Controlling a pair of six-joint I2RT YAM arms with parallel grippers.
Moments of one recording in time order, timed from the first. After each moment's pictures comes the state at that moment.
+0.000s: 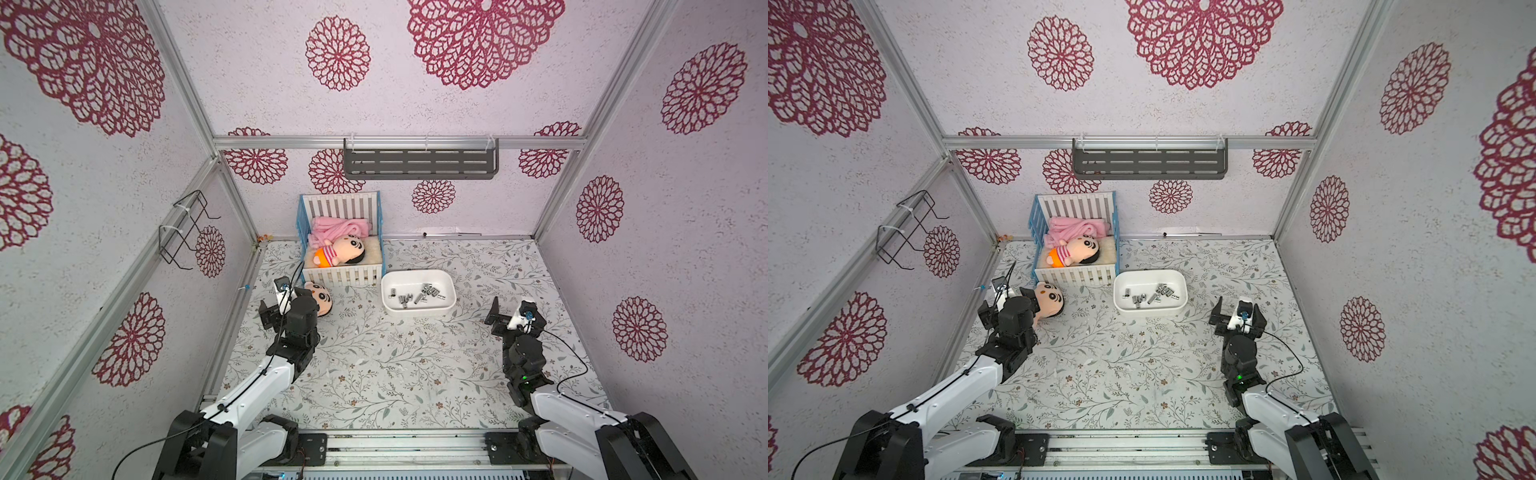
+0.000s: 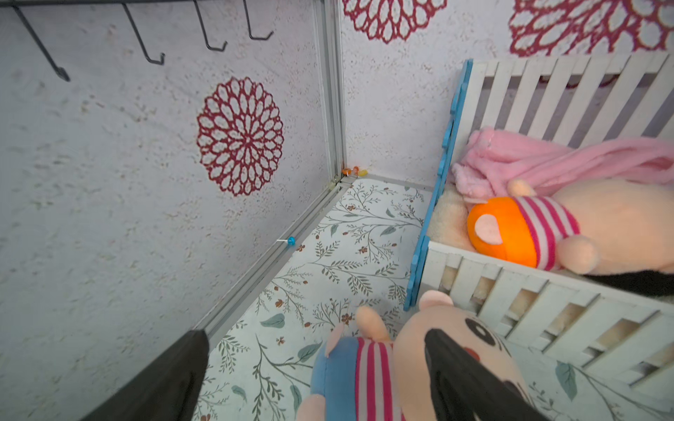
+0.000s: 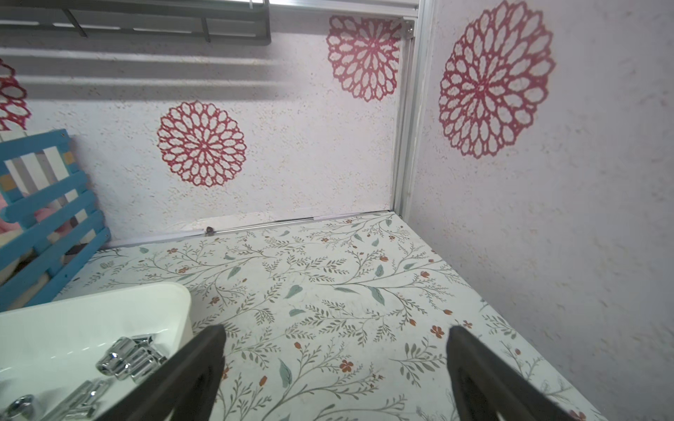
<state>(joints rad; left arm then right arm) -0.29 1.16 0.51 0.30 -0.93 -0.15 0.27 1.07 0.13 0.97 0.54 -0.02</state>
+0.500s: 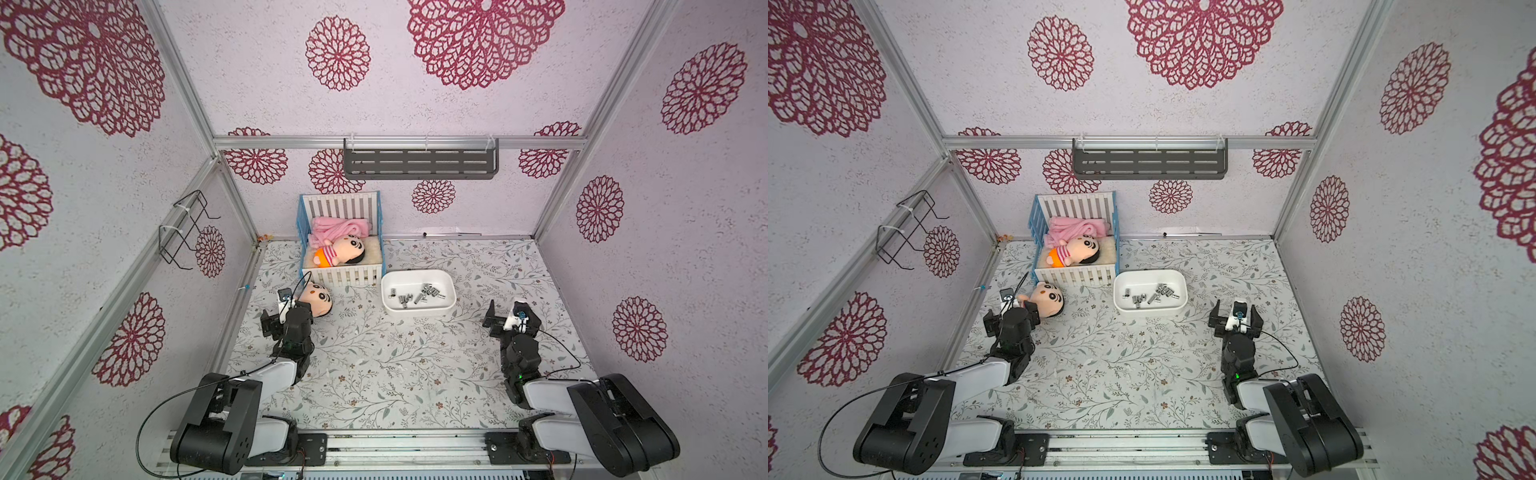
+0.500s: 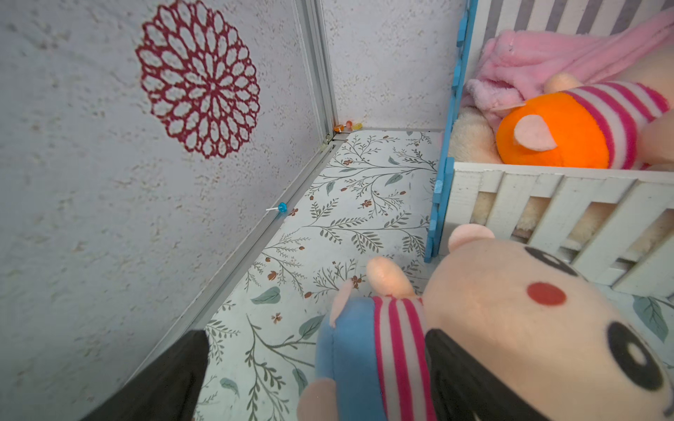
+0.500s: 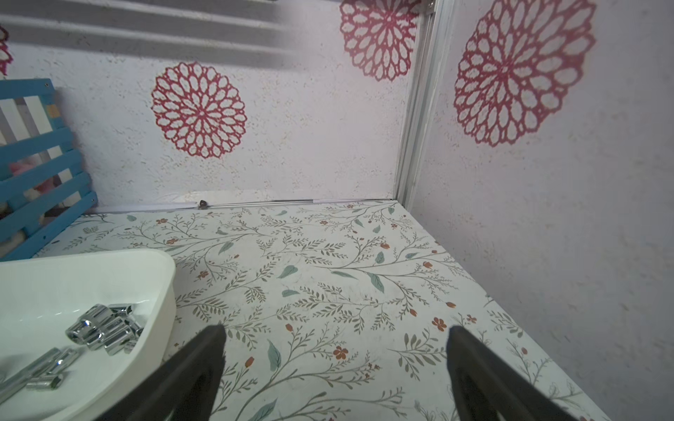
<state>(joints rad) -0.13 1.33 0.34 0.65 -0.70 -0.04 0.23 1.31 0.11 1.22 0.46 -0.08</state>
